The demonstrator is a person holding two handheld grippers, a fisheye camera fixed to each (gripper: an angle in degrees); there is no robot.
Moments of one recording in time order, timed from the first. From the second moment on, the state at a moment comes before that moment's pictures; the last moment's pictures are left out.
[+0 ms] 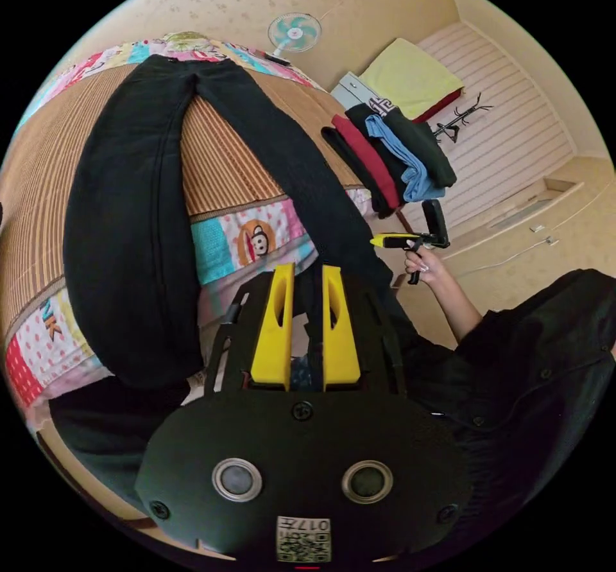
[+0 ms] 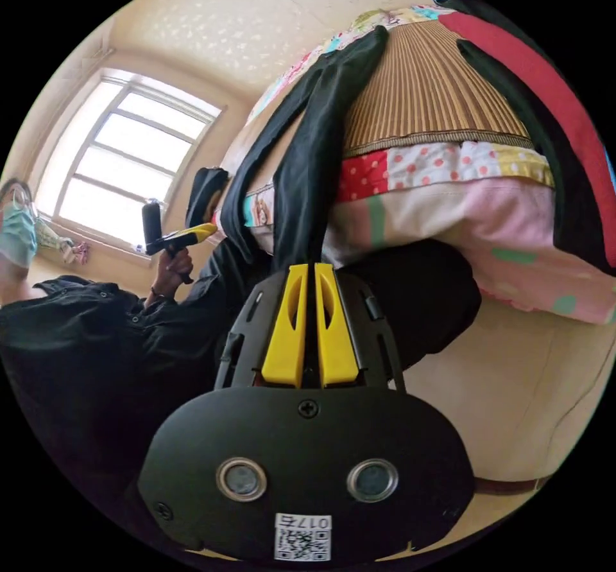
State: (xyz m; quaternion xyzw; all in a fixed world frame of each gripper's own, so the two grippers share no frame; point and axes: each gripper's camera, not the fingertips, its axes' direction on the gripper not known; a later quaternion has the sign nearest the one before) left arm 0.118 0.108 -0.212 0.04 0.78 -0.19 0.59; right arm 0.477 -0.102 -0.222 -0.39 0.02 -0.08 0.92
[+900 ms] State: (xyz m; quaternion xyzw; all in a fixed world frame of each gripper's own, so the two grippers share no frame) left arm 0.197 0.037 -0.160 -0.07 0.89 -0.16 0.42; right arm 0.389 -0.032 -0.116 -0.56 -0.10 -0.17 0.80
